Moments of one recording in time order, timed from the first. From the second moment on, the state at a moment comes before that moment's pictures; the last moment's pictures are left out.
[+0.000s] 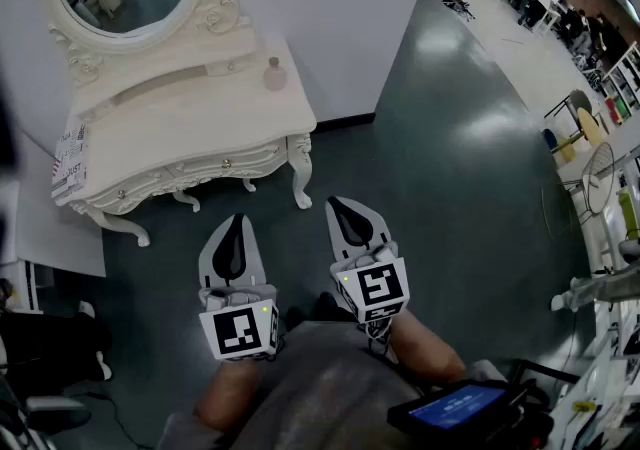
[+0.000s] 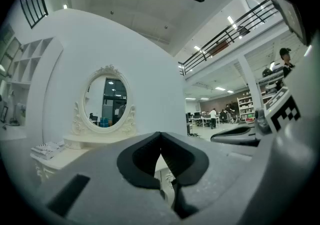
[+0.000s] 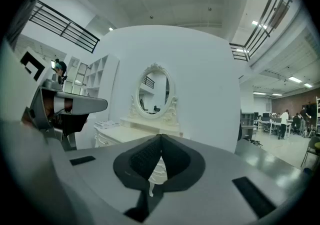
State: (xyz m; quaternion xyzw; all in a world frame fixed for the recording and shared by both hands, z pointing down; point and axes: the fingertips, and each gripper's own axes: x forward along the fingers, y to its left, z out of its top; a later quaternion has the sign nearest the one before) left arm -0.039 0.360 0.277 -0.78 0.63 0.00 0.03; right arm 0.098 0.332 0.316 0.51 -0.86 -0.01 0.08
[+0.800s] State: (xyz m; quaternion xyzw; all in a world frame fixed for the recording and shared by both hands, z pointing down) left arm 0.001 0.326 0.271 -0.75 0.66 -0.01 0.03; right arm 0.140 0.283 0.313 0.47 -0.88 0.00 0.06
